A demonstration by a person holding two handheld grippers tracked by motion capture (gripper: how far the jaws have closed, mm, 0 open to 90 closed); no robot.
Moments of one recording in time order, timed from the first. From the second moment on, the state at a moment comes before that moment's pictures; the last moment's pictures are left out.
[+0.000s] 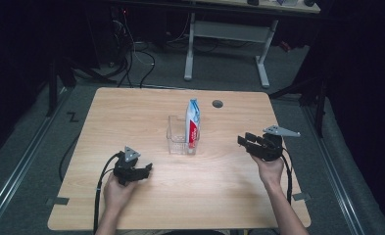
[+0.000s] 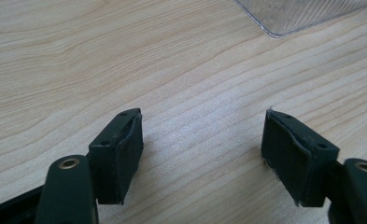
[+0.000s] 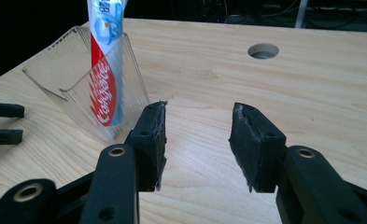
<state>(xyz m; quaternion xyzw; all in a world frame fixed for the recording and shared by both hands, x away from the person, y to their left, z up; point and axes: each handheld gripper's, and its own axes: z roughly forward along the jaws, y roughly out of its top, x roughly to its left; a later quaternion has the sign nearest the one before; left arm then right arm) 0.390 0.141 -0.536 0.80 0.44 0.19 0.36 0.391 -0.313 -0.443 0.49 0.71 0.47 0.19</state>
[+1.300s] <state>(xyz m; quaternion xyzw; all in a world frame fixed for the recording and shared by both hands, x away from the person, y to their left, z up) 0.390 0.141 -0.536 0.80 0.44 0.19 0.36 0.390 -0.315 -0.489 0.52 0.71 0.44 0.17</state>
